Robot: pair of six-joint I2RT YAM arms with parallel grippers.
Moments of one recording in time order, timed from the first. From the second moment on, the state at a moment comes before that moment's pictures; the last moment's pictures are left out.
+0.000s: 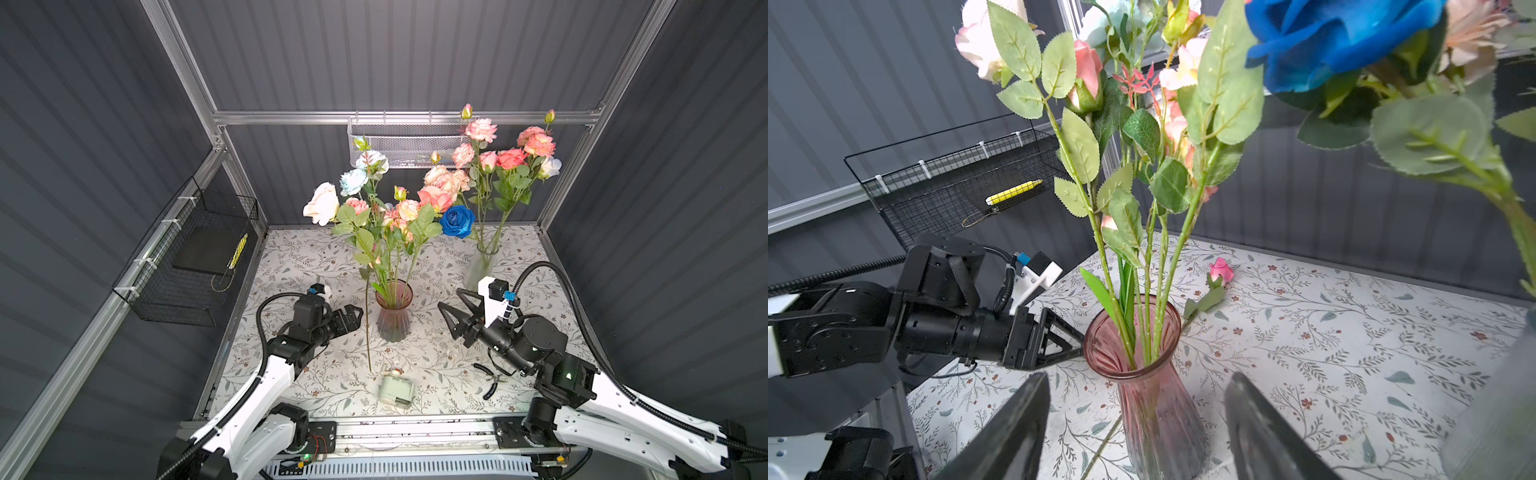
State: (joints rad) left arm -0.42 0.98 0.54 -0.25 0.16 -0.63; right arm 1.00 0.70 0.66 0.05 0.26 0.22
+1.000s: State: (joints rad) left arm -0.60 1.60 0.71 -0.16 -0.34 -0.57; right arm 1.00 0.57 0.61 -0.01 0.32 0.24
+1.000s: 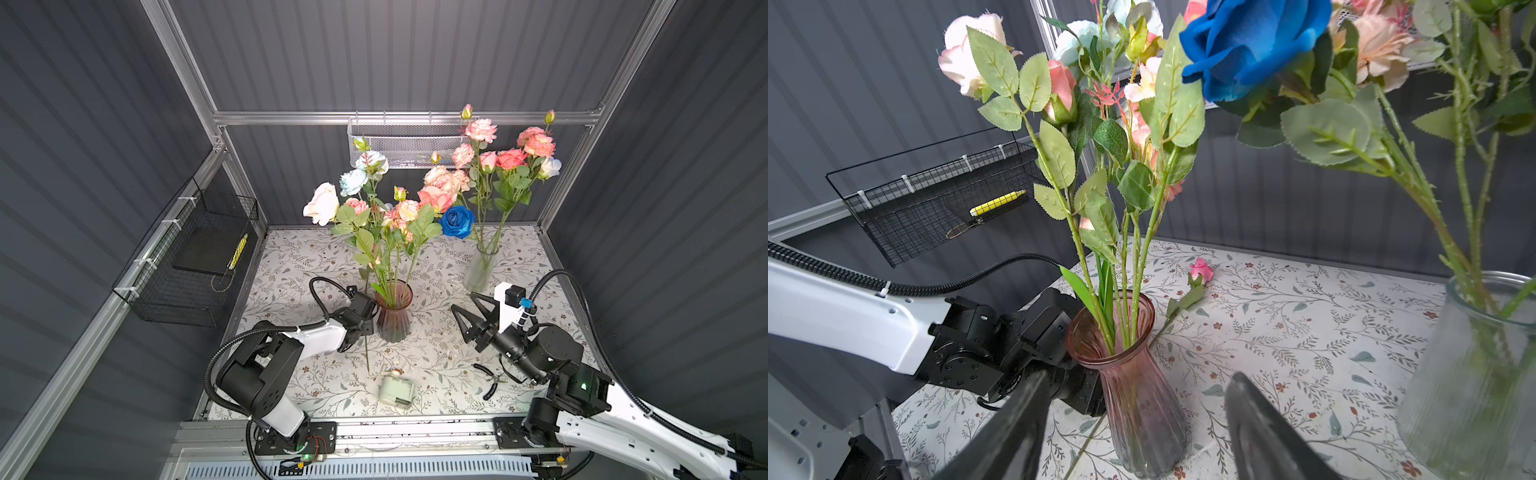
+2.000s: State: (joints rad) left arm -0.49 1.22 0.62 -0.41 -0.38 -0.74; right arm 1.00 0.48 0.59 -0.04 0.34 0.24
